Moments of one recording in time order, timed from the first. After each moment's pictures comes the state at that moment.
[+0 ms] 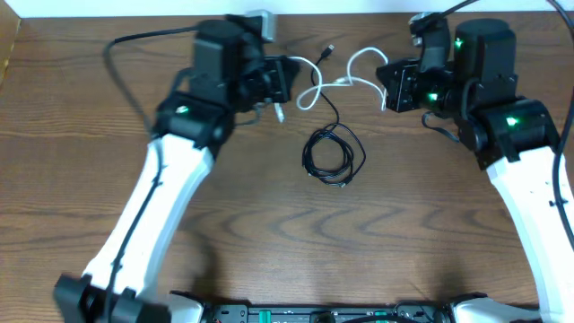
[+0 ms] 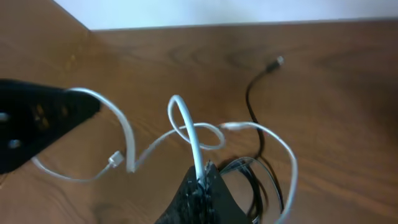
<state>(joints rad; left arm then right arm) -0.35 1.53 1.45 -0.47 0.40 -0.45 0.23 1.43 1.48 -0.69 -0.40 0.27</state>
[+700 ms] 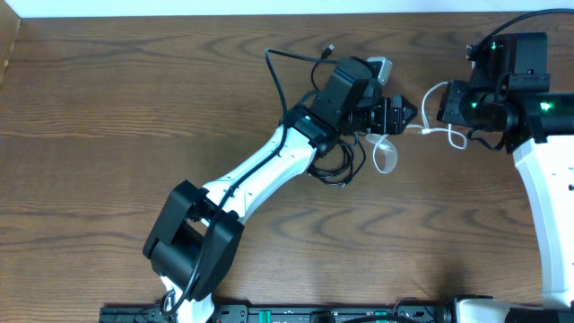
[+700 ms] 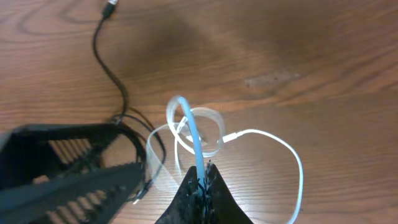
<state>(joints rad) -0.68 1.91 1.45 -0.10 0.42 -0.65 0.03 1.47 1.48 -1.00 -0.09 0.25</state>
